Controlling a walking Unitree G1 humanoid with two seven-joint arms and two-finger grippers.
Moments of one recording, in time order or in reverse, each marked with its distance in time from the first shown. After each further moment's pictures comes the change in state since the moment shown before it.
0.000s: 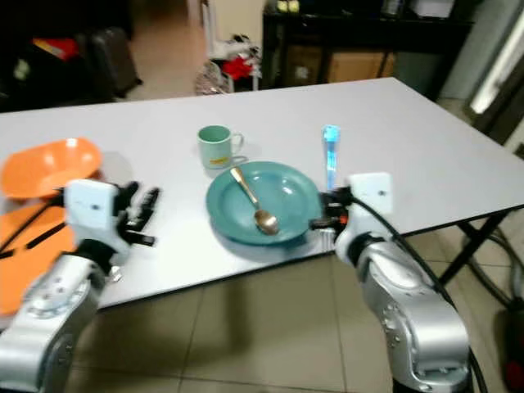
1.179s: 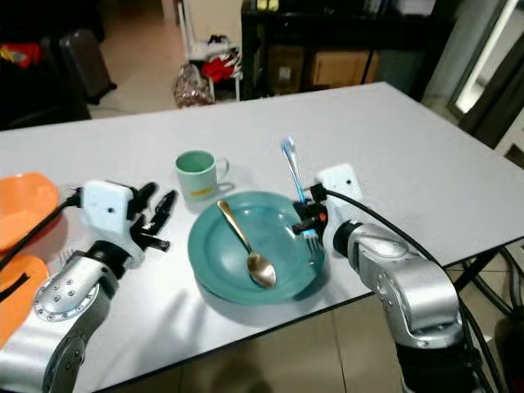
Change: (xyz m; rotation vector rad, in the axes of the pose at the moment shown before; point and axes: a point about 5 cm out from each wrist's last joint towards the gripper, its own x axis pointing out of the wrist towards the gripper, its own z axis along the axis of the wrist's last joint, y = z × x) left arm -0.001 -0.016 0.002 0.033 0.002 -0.109; right arm 0.027 0.006 -0.006 -0.101 0.223 0.234
